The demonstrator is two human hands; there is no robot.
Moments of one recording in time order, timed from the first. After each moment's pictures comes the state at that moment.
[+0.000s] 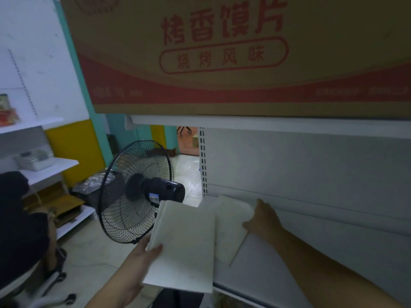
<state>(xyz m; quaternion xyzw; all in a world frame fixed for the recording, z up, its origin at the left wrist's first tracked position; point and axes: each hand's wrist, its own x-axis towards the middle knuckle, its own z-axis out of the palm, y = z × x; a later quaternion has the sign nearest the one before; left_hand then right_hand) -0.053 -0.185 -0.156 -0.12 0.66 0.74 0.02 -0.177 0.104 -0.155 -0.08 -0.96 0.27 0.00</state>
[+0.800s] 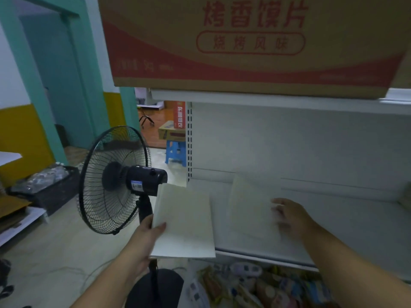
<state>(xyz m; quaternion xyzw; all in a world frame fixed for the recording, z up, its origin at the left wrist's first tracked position) -0.057 -0.196 -0.162 -0.07 0.65 0.75 0.09 -0.060 0.144 -0.129 -0.30 -0.64 0.70 0.08</state>
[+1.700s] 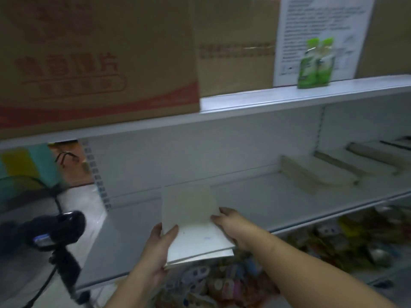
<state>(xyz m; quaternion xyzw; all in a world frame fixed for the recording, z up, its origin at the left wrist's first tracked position) 0.005 0.000 -0.120 0.07 0.62 0.75 0.20 0.041 0.182 -0.121 -0.22 -0.69 0.68 0.07</state>
